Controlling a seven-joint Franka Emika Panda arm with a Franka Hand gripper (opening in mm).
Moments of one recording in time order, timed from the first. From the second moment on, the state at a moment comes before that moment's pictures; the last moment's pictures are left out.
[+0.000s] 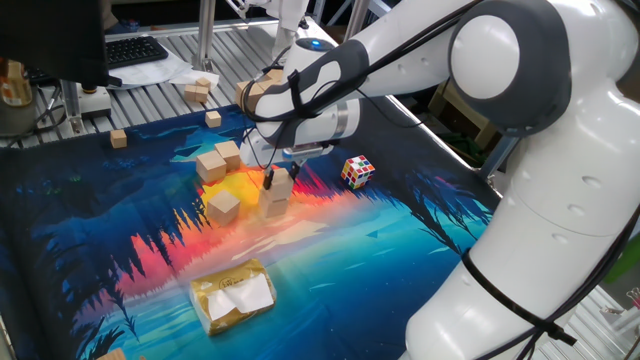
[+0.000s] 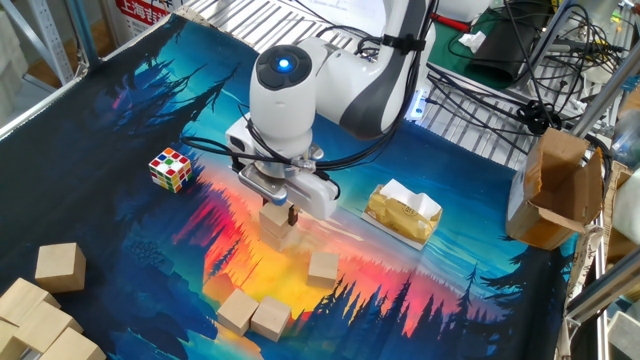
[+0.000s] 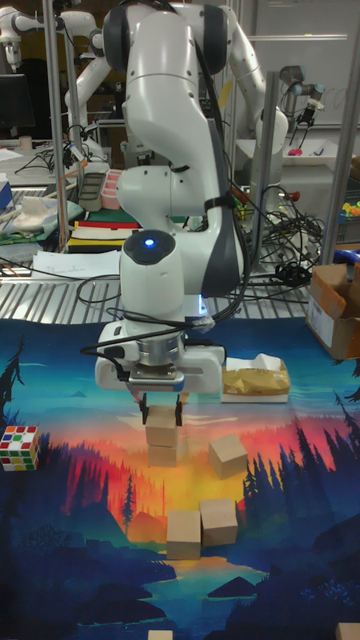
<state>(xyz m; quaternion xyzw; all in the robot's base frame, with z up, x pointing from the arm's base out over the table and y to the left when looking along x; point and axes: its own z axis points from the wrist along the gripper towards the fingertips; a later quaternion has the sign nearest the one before) 0.492 -0.017 0.136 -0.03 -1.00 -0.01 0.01</state>
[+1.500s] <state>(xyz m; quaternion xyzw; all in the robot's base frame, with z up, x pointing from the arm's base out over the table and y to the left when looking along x) 0.490 -0.016 0.131 -0.05 -1.00 -0.02 0.00</state>
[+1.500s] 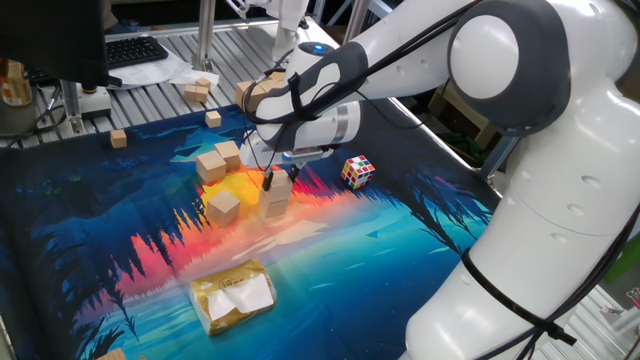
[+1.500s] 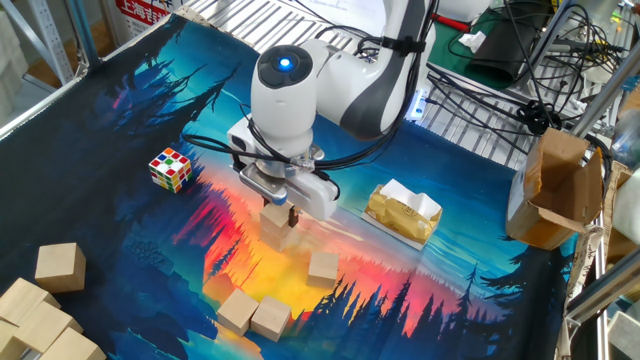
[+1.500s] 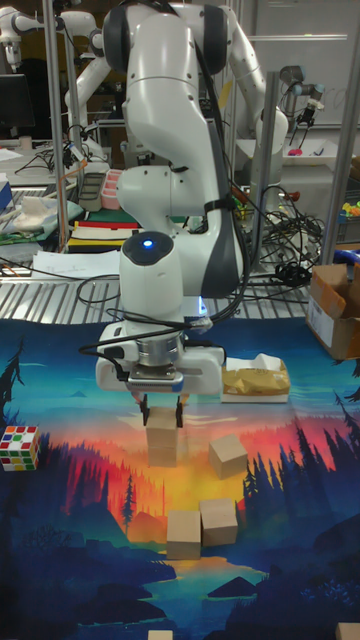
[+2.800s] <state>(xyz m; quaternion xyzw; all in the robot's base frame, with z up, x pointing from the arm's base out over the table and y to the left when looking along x) 0.490 -0.014 0.133 -0.05 -1.00 -0.02 0.00</state>
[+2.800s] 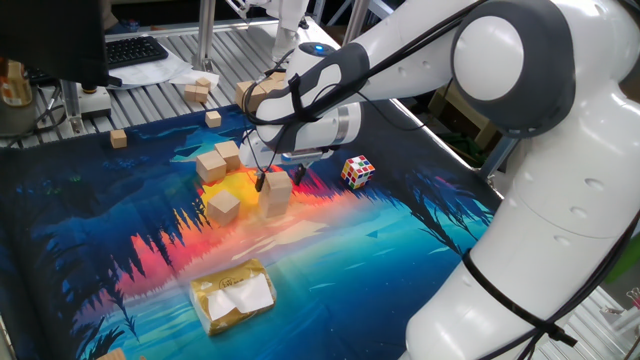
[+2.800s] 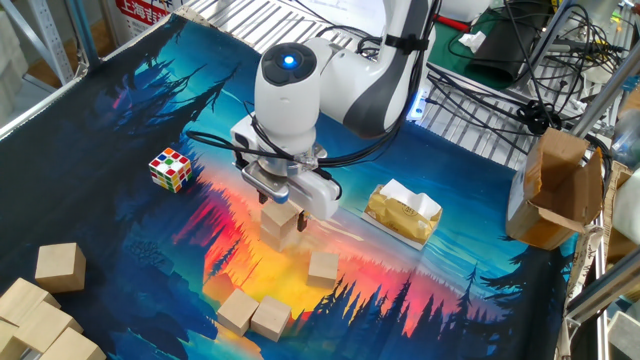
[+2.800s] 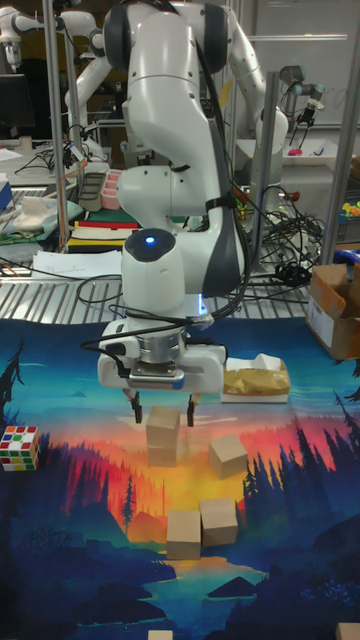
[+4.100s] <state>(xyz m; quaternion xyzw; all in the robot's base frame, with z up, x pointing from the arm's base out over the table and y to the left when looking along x) 0.535 -0.011 0.163 -0.19 -0.98 0.02 0.00</state>
